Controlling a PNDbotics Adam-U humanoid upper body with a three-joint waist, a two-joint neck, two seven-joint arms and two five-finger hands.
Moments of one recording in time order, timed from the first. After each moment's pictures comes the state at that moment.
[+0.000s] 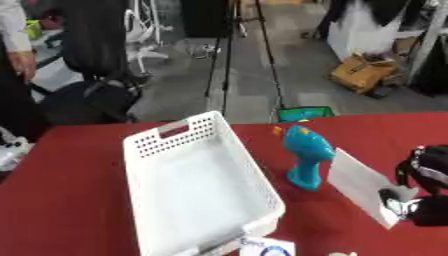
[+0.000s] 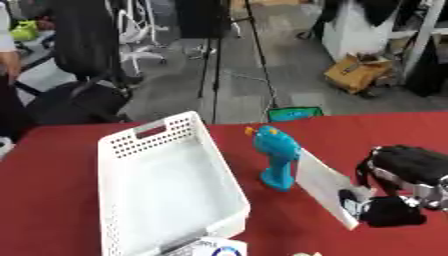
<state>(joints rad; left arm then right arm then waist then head) -0.34 0.35 0.15 -1.99 -0.40 -0.18 0.61 -0.38 -1.13 0.27 -1.98 0.64 0.37 0.53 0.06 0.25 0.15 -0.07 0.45</state>
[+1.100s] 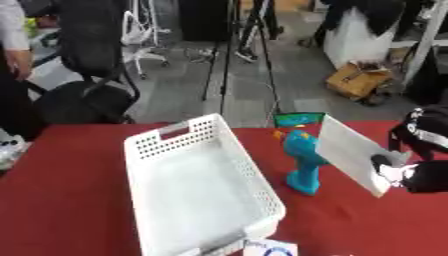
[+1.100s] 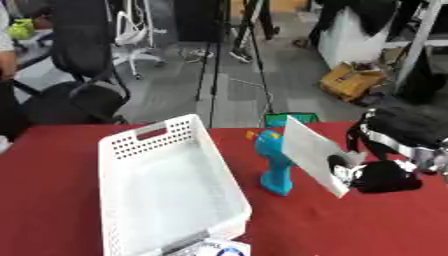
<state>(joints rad) -0.34 0.36 0.14 -1.99 -0.40 -0.18 0.61 -0.52 -1.16 0.27 -1.98 0.59 0.36 0.52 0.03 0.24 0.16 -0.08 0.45</state>
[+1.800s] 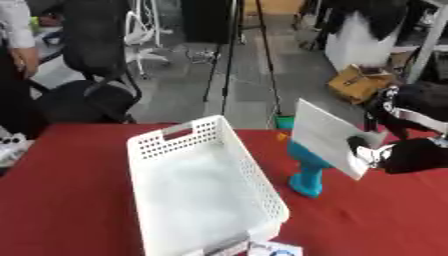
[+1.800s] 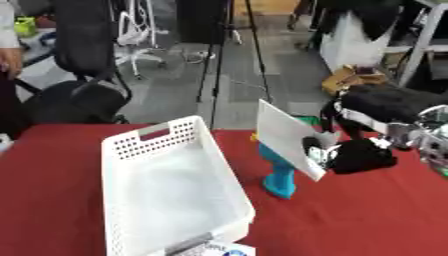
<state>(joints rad) -0.35 0.36 0.14 -1.99 -0.40 -0.18 0.61 -0.67 -1.12 0.32 -1.98 0.60 0.37 0.59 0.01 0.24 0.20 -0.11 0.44</state>
